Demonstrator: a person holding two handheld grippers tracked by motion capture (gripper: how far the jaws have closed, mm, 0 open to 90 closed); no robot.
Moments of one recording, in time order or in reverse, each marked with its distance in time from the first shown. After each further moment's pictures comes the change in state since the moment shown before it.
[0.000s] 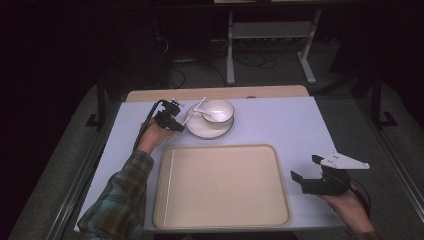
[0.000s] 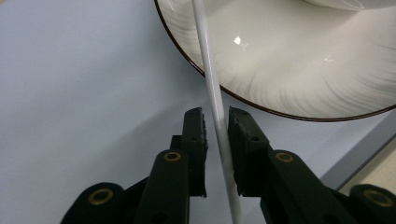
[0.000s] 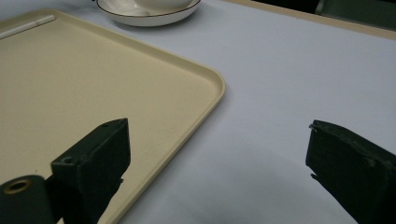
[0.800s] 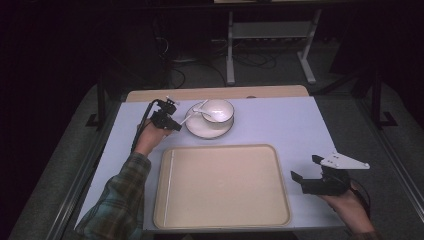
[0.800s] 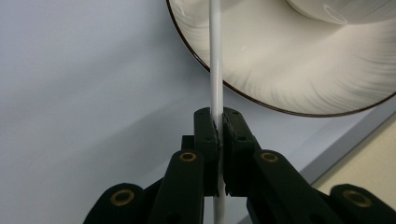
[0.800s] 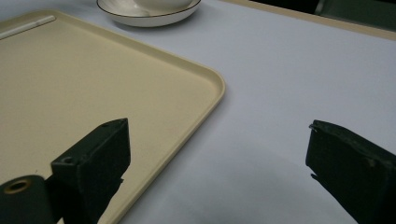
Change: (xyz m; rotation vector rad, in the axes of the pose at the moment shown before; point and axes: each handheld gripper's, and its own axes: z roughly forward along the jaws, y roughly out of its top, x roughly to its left) left arm 0.003 -0.006 -0.015 -0.022 -0.030 -0.085; right arm 0.000 0.000 0.000 -0.002 -0.001 -0.001
